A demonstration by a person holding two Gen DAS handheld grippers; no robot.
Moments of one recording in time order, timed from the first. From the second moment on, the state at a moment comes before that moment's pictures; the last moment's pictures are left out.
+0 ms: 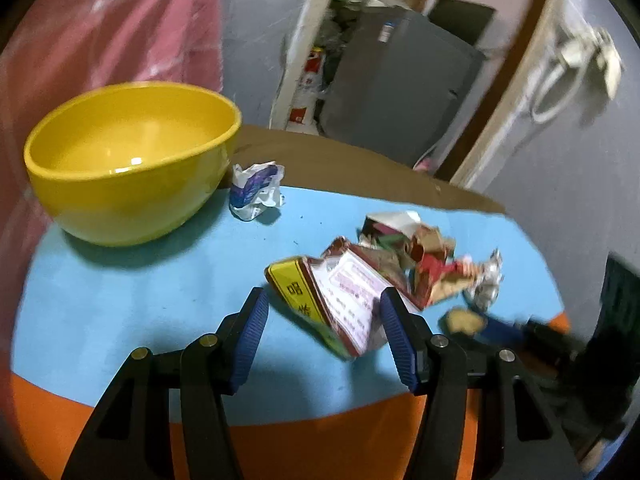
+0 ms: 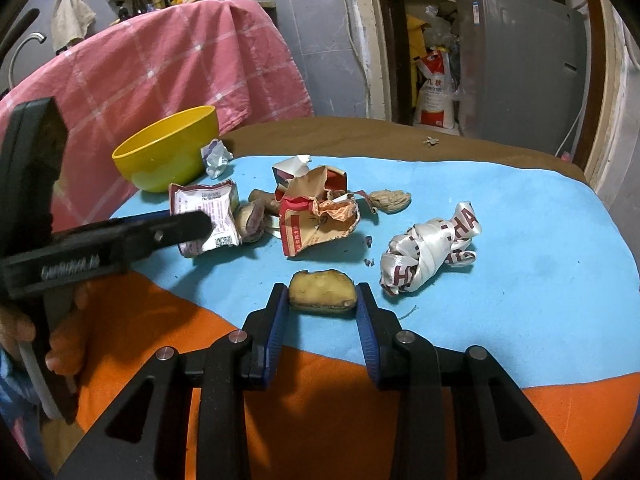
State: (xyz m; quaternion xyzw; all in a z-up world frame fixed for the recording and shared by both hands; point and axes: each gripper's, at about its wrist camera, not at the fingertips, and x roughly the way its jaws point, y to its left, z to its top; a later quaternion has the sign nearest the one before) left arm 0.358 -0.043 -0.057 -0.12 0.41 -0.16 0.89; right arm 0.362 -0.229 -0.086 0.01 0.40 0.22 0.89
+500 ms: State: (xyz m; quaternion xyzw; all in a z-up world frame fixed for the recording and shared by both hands) left arm 0.333 -0.034 -0.043 -0.15 0.38 -0.16 0.90; right arm 0.355 -0.230 -0.084 0.01 0.37 0.23 0.90
